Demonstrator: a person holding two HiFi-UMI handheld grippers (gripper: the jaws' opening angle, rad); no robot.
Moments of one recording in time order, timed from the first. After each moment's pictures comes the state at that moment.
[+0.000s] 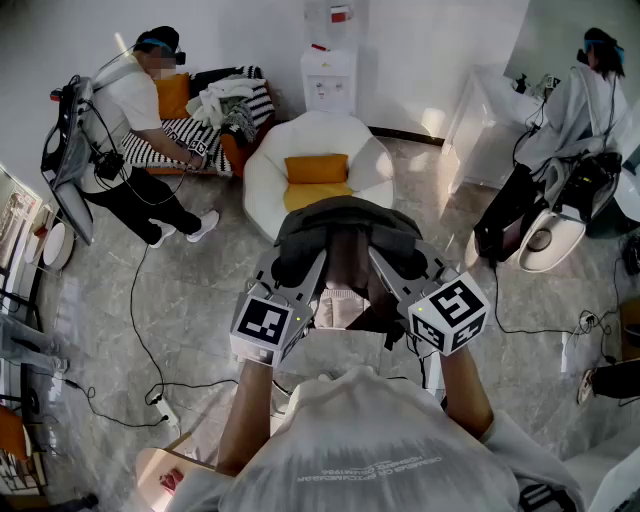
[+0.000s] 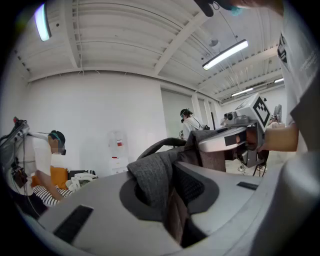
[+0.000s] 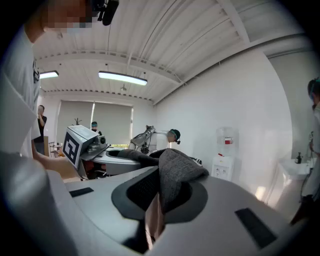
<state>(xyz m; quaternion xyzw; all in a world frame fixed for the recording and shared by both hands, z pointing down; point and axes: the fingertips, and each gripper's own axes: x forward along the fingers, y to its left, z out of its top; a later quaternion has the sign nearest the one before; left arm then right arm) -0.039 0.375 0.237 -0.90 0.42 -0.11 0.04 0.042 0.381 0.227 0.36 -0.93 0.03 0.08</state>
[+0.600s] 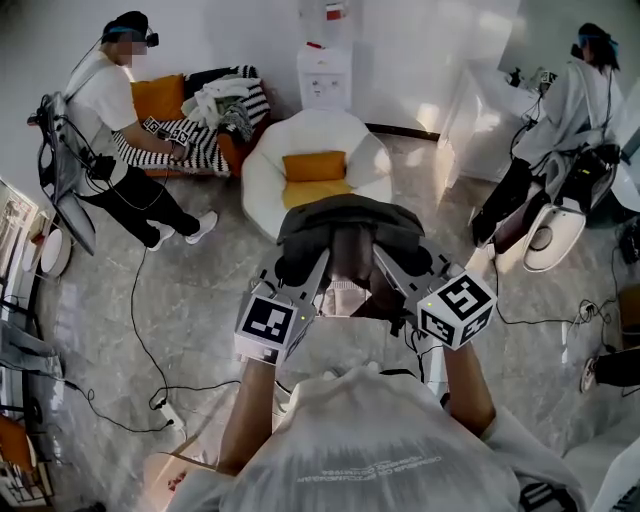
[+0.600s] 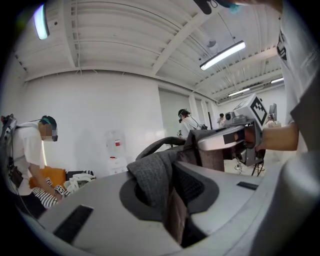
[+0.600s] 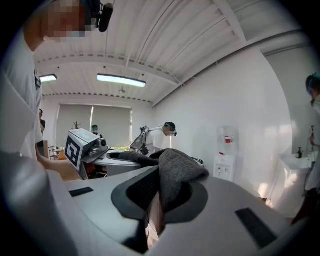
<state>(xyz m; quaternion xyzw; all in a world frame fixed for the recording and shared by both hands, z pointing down) -0.053 0.377 0.238 -0.90 0.41 -0.11 0.04 0.029 0.383 0.224 0.36 -0.93 0.05 0.06</state>
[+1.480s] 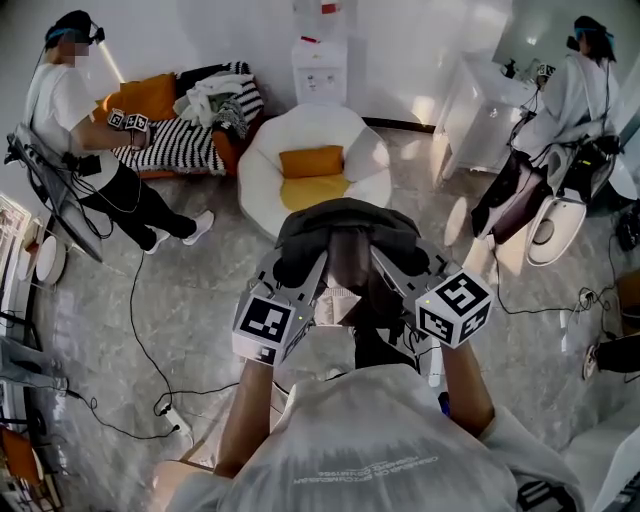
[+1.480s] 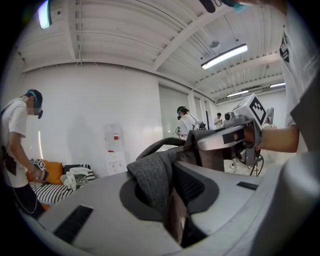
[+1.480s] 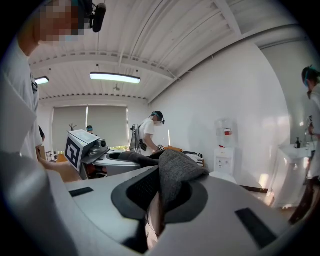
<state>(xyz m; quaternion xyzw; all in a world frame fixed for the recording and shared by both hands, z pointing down) -0.084 0.374 0.258 -0.91 0.39 -0.13 0.01 -0.003 0.379 0.246 0.37 -0.92 0.08 0.07</state>
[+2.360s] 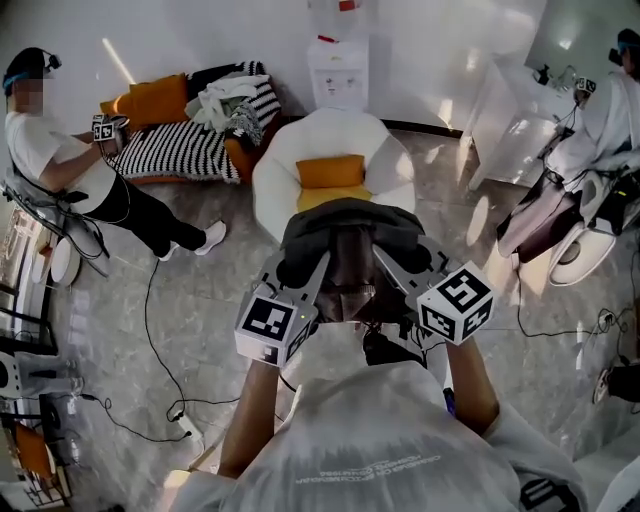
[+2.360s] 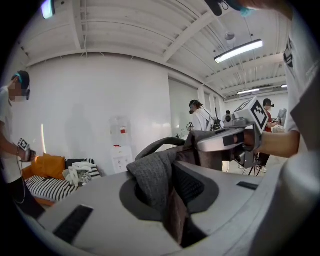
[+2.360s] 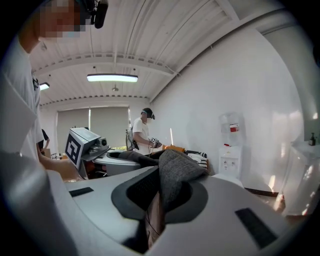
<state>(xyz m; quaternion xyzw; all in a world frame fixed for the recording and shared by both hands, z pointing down) -0.089 0.235 0.277 -0.90 0.42 -0.14 -0.02 -0.008 0.235 0.267 0.33 -0.94 0.09 0.08</state>
